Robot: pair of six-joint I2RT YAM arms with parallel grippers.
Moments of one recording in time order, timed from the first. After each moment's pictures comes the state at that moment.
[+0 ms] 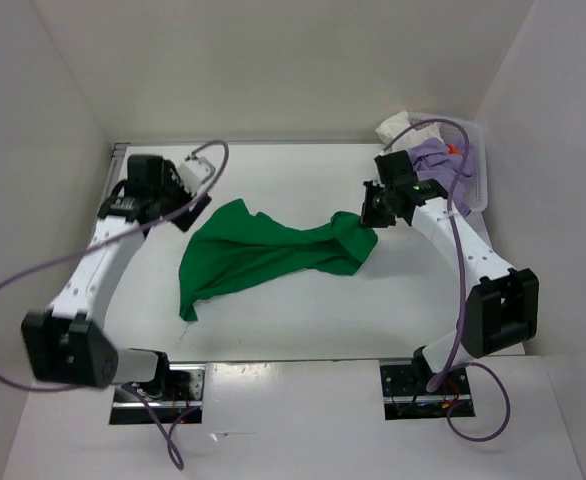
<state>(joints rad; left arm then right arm) -0.10 1.23 1.13 -0.61 0.13 0.65 0.30 1.48 1.29 -0.74 -0.06 0.41</state>
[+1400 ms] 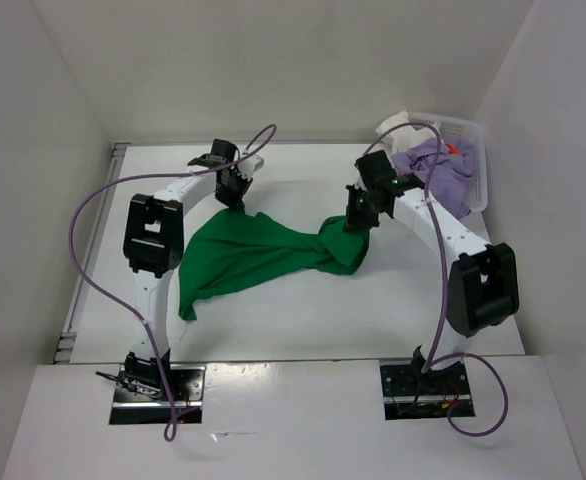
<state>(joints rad) -0.22 2.27 1.82 -0.59 0.18 0.31 0.35 1.60 1.28 -0.71 -0.12 0.43</state>
